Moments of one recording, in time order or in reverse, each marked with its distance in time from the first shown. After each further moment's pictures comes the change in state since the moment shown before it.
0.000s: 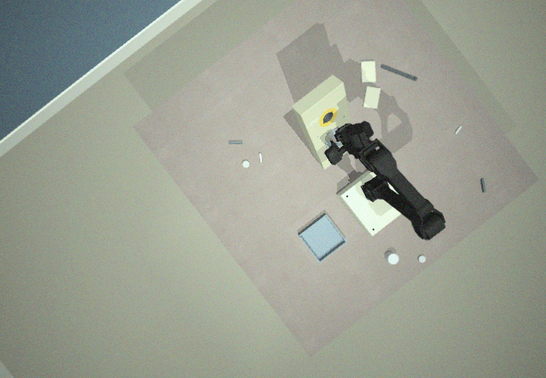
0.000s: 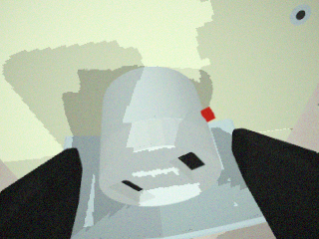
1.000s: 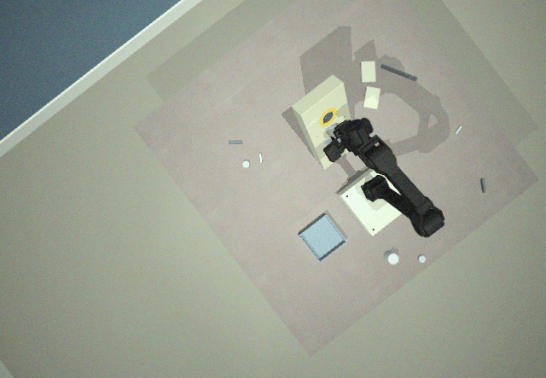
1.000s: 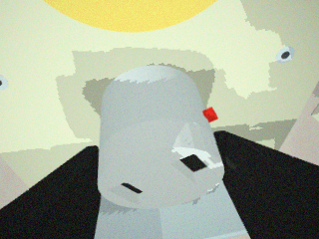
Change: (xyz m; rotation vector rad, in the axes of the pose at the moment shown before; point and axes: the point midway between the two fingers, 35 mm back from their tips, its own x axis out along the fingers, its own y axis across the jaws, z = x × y) arm -0.009 0.000 0.018 0.000 0.006 0.001
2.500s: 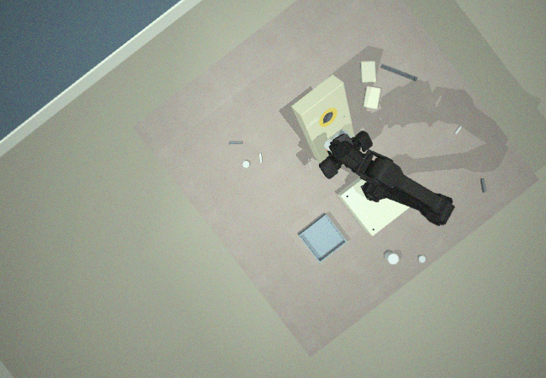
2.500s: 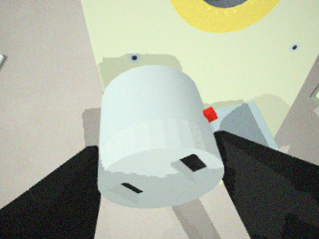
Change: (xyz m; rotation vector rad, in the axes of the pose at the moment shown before) arm -0.076 0.057 0.011 0.001 0.021 0.007
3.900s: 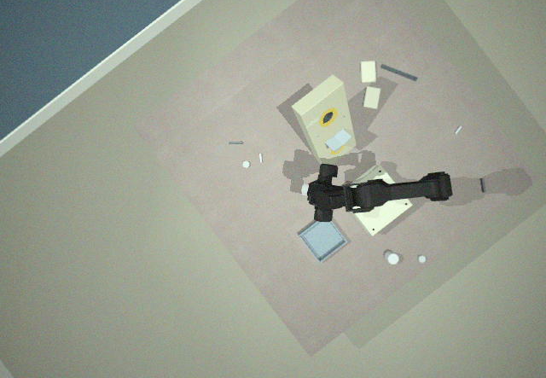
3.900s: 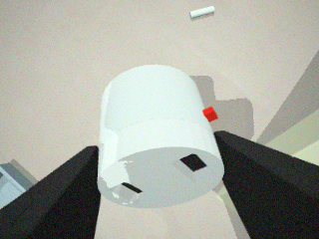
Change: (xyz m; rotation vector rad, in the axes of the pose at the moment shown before) arm -0.030 0.144 -0.057 -0.678 -0.004 0.398
